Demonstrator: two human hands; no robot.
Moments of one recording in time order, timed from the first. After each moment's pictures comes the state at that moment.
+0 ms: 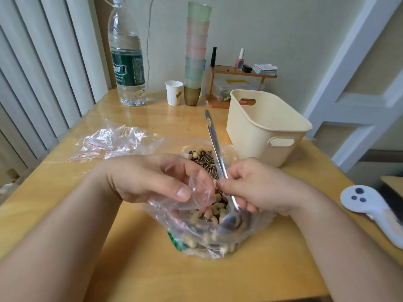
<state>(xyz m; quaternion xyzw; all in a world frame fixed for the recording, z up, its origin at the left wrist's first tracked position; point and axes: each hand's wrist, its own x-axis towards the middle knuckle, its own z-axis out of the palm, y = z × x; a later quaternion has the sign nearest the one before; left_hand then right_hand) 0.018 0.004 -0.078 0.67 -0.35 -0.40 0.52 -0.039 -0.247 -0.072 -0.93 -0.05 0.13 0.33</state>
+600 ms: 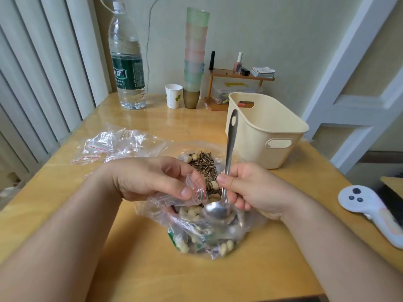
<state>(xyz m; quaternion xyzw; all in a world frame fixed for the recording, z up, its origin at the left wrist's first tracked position) 0.033 0.004 -0.089 0.64 -0.32 -0.45 0.53 -0.036 -0.245 -0.092 -0.84 0.01 0.12 0.53</state>
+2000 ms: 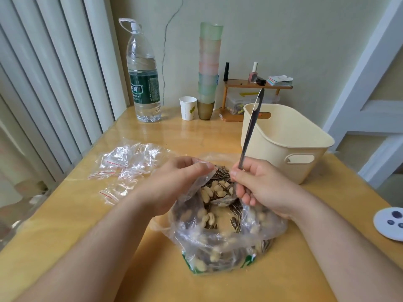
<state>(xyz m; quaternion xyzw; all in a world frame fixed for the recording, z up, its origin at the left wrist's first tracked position) 0.039 -0.028 -0.102 0.75 -0.08 -0.14 0.64 0.014 -0.253 -0.096 -0.83 -0.05 0.06 0.55</state>
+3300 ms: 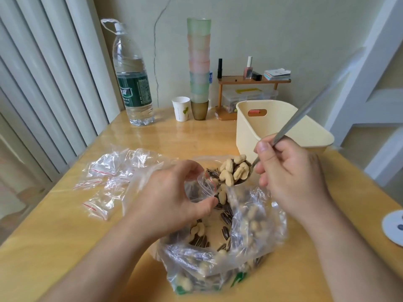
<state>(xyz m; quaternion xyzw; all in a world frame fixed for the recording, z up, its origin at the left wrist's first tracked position) 0.024 -0.047 -0.105 0.91 -0.22 0.12 0.32 0.004 -0.285 -0.083 -0.84 -0.06 -0.31 0.43</state>
